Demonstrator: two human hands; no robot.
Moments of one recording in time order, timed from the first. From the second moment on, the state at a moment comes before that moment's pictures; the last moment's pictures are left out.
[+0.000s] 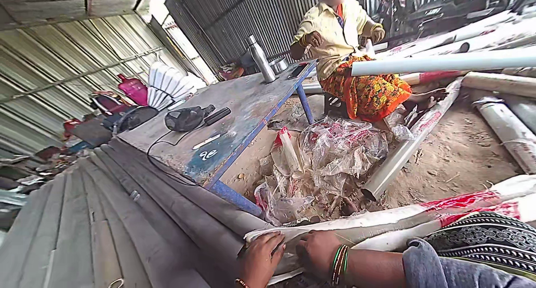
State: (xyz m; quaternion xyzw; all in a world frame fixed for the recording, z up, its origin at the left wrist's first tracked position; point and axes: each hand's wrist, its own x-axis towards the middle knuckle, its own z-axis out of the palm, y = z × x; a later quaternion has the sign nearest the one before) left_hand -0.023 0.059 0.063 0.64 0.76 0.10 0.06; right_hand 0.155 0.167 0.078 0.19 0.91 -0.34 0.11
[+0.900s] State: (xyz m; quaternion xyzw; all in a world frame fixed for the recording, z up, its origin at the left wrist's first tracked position) left_hand -0.018 0.072 0.068 0.66 0.75 0.05 -0.09; right_hand 0.160 0.135 0.067 0.13 0.93 -0.34 0.06
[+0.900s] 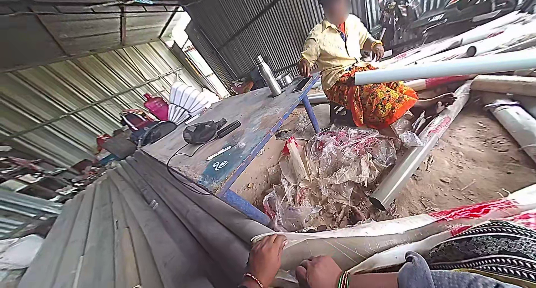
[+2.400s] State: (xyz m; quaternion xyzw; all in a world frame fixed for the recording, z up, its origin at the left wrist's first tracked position) left_hand -0.033 0.045 0.079 0.64 0.76 0.09 0.03; right_hand 0.147 0.148 0.081 0.19 0.93 -0.31 0.11
